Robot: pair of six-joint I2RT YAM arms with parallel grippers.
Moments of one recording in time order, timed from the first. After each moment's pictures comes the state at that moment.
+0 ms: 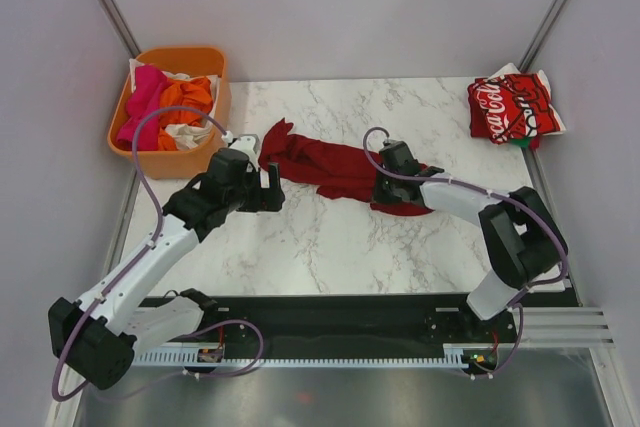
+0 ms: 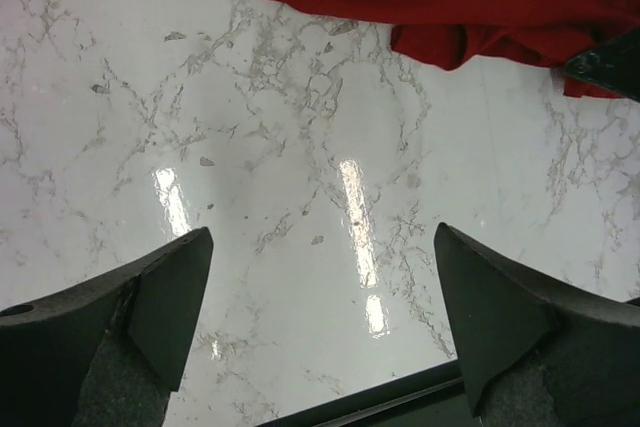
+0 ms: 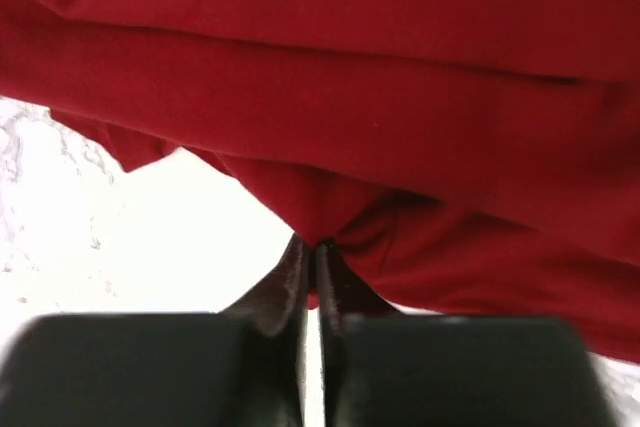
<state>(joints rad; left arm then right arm) -0.51 1.02 0.91 -0.60 -0.09 -0.38 0.50 1.65 0.90 -0.18 -0.02 0.61</state>
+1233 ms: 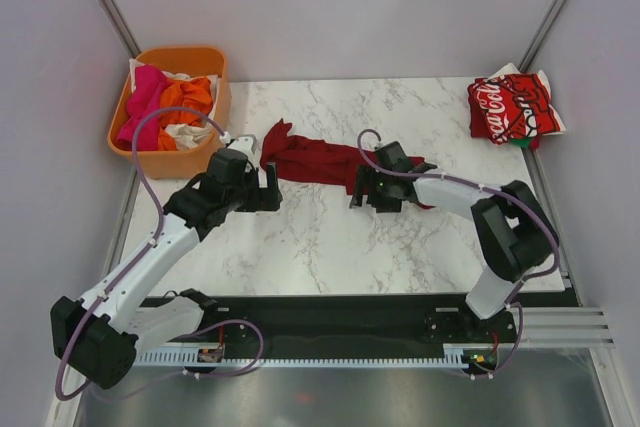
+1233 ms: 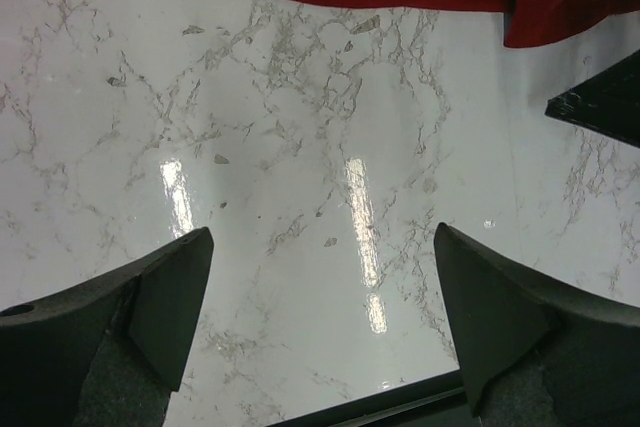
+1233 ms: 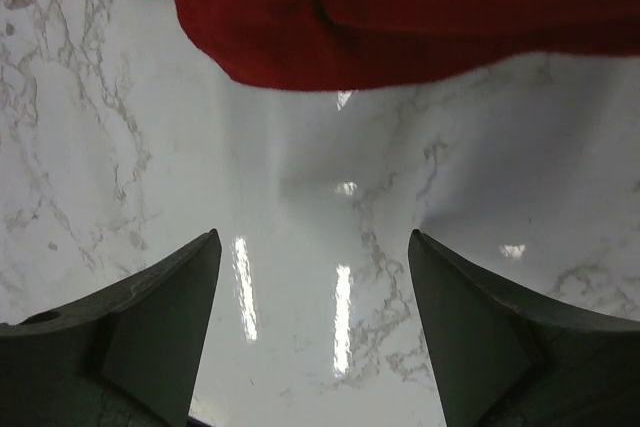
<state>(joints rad) -0.48 1.05 0.90 -0.60 -0.10 -0.38 0.50 1.66 0.94 -0.29 -0.14 0.63</state>
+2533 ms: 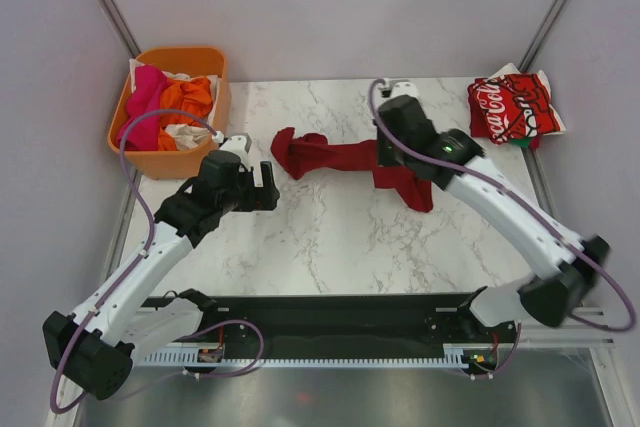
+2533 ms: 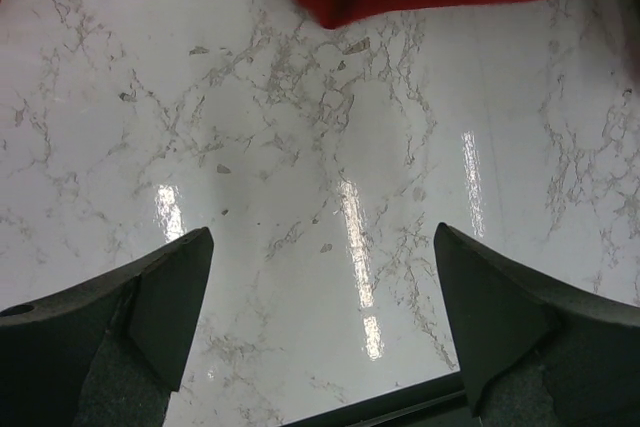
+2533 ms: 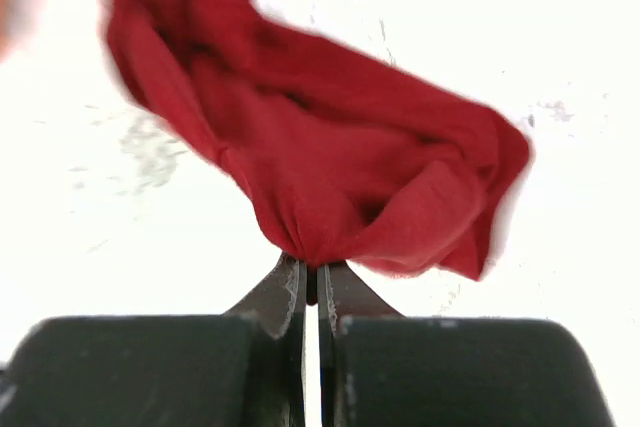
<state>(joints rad) -0.48 0.98 0.90 -0.60 -0.11 -0.38 0.67 1.52 1.52 -0.79 0.34 0.41</state>
